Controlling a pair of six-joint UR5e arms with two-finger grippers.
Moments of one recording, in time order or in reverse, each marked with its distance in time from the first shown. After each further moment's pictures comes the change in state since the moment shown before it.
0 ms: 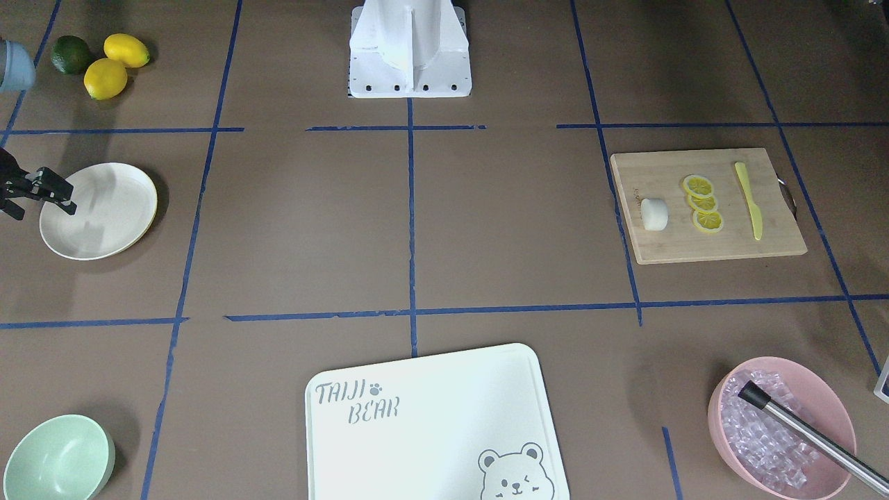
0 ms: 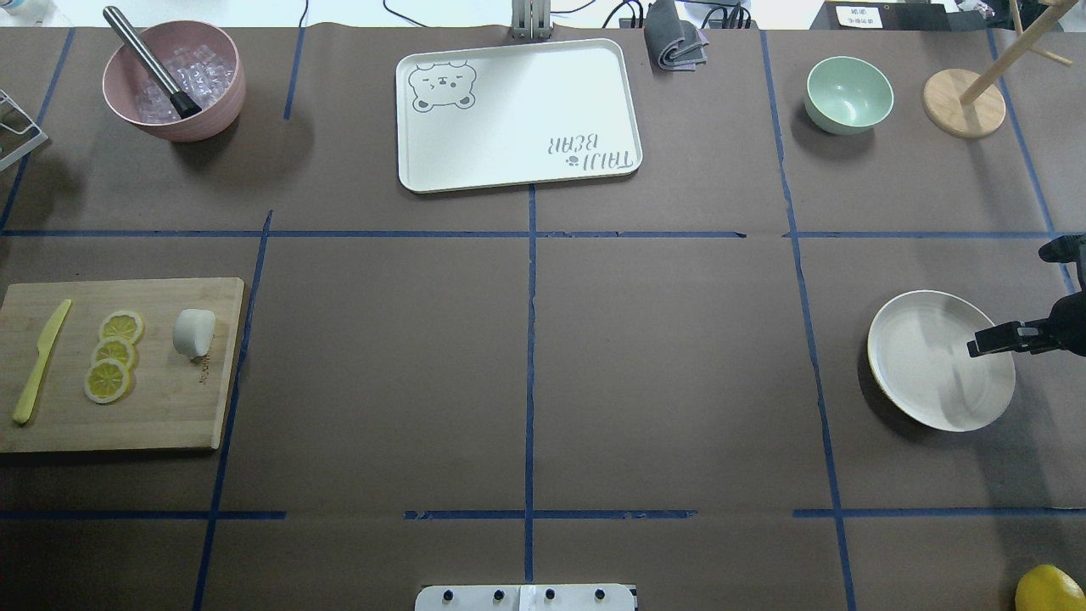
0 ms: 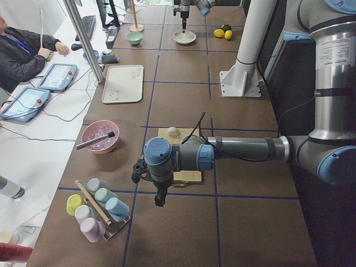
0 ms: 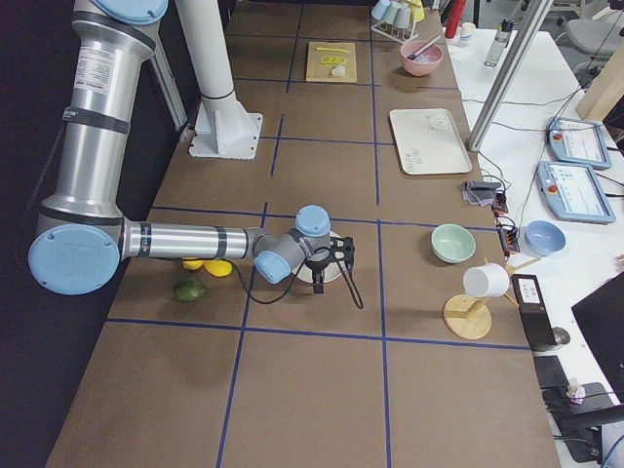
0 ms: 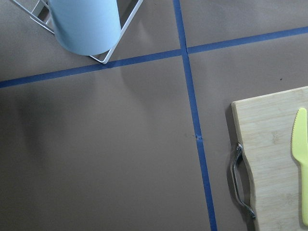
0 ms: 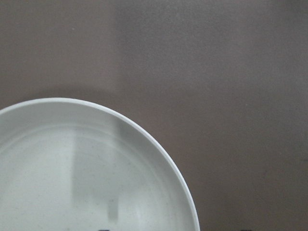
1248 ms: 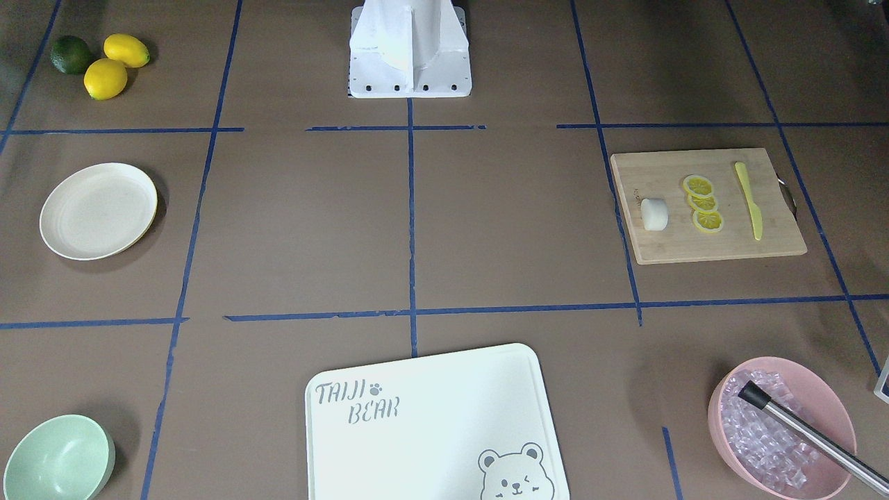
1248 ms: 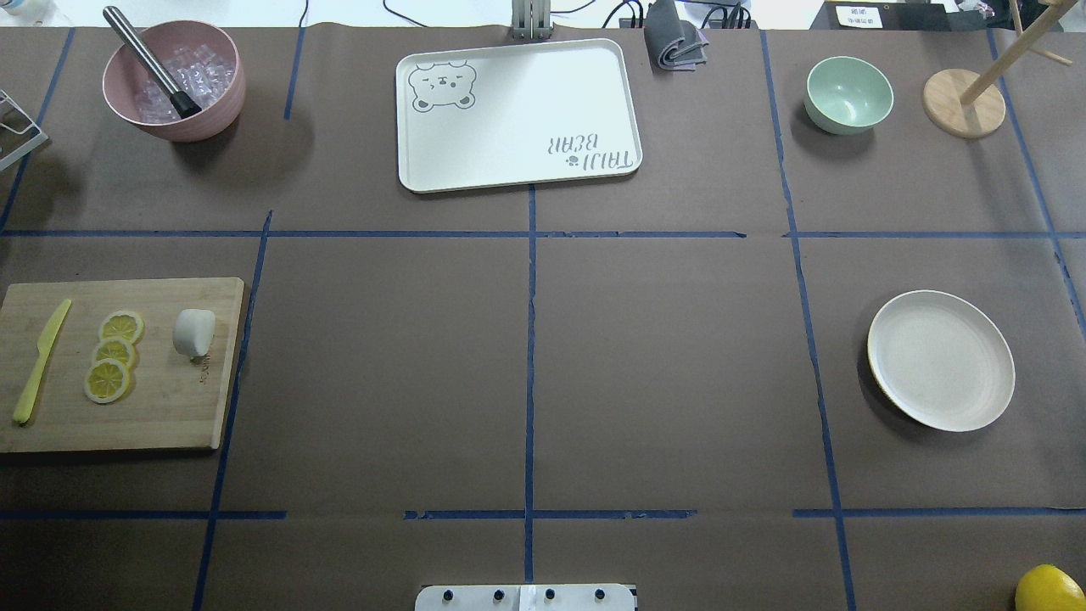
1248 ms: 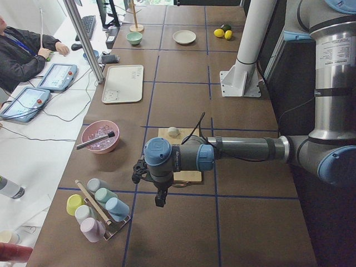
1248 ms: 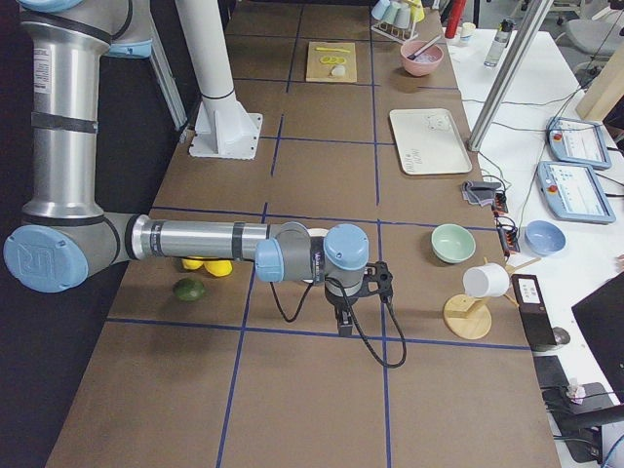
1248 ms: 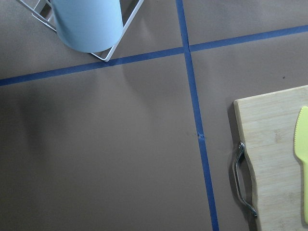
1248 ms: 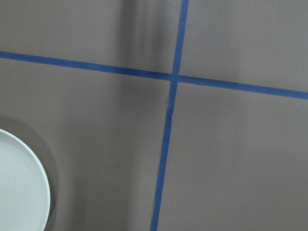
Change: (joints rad) left arm 0.000 0.000 0.001 0.005 0.001 0.002; right arm 0.534 0.107 0.031 -0.617 0.198 -0.825
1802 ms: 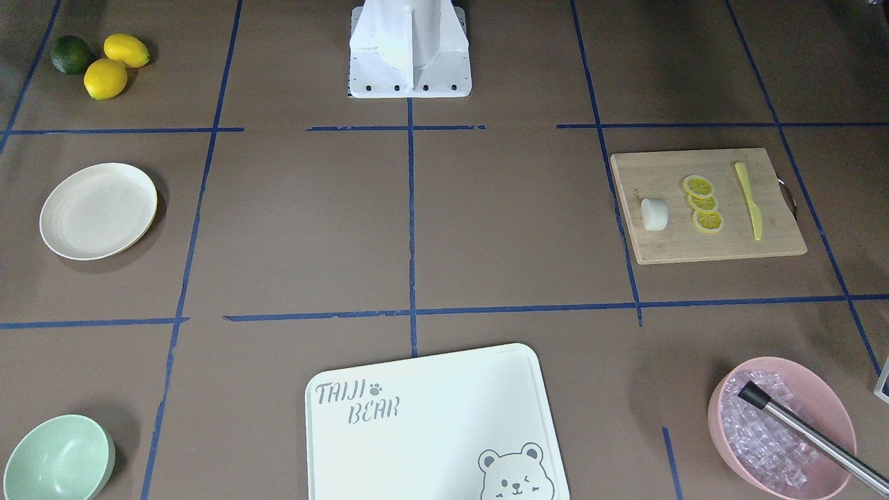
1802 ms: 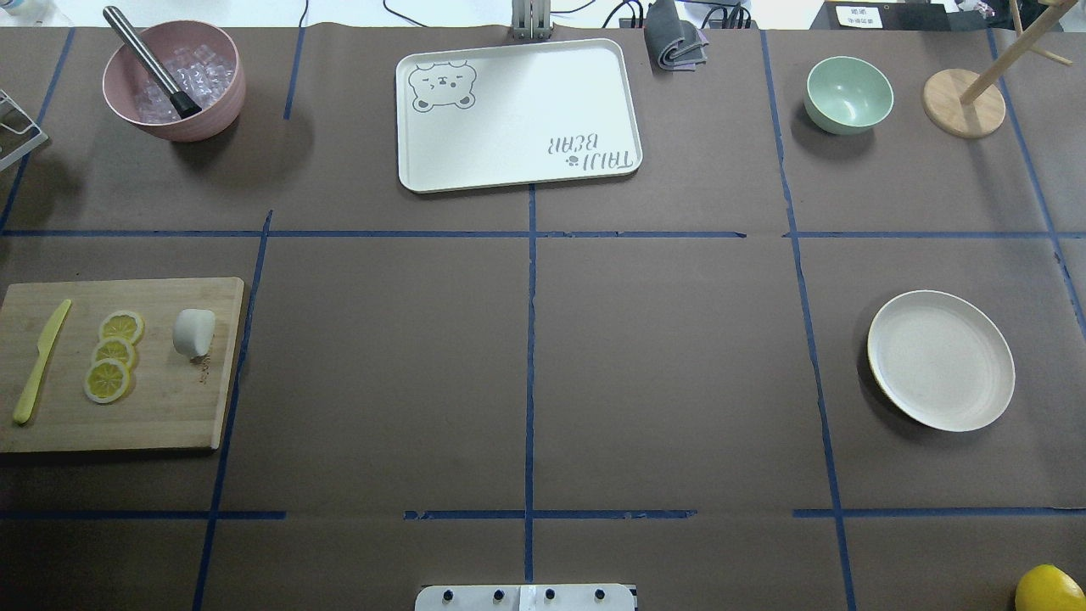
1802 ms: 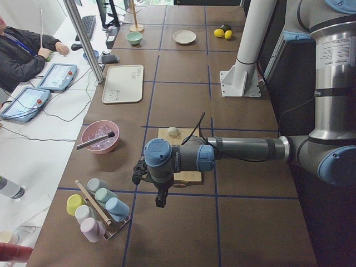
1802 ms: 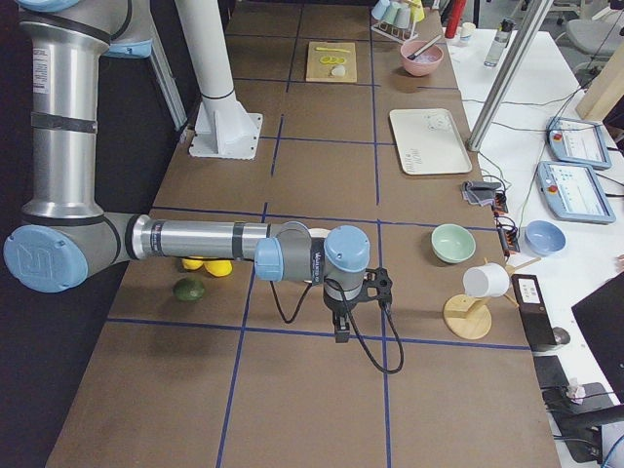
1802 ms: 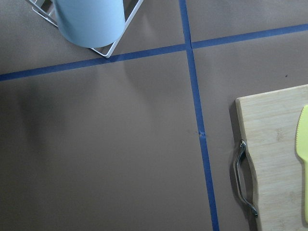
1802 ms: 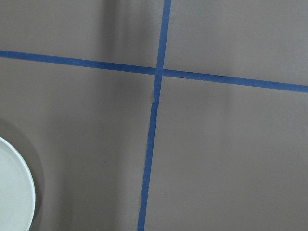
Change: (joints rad) left arm -0.001 0.000 0.002 0.002 -0.001 -0.003; right arm 0.030 0.011 0.003 -0.096 -0.054 -0.005
